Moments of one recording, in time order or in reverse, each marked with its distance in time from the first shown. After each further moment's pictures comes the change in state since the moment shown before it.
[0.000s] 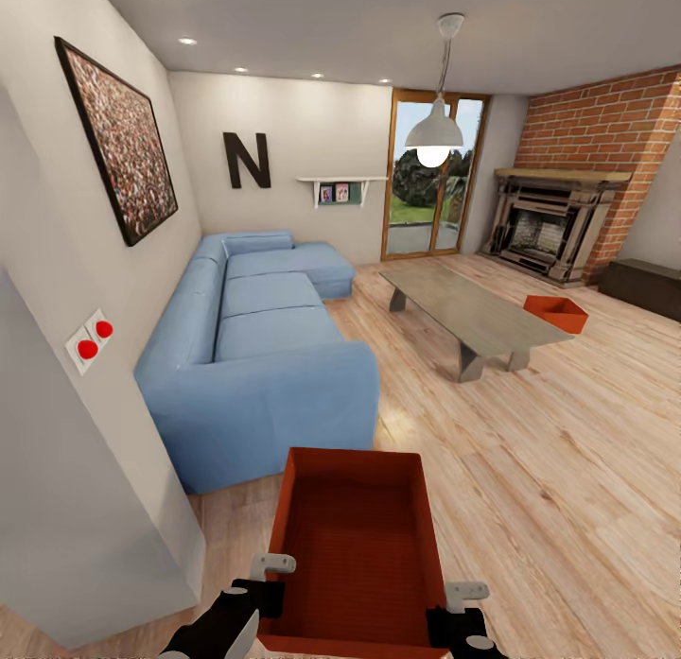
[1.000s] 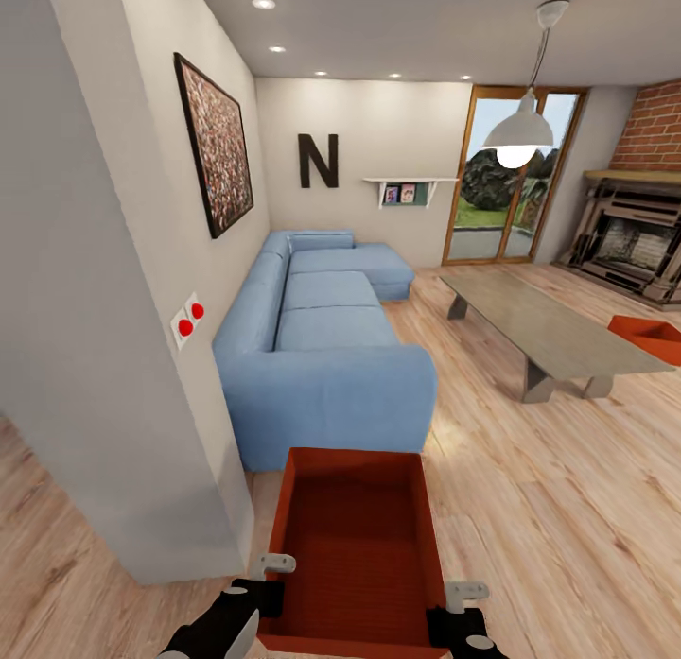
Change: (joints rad) left arm 0.000 0.000 0.002 -0.001 -0.002 0.000 -0.001; right arm 0.000 0.000 -0.002 0.000 0.001 0.000 0.000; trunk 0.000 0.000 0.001
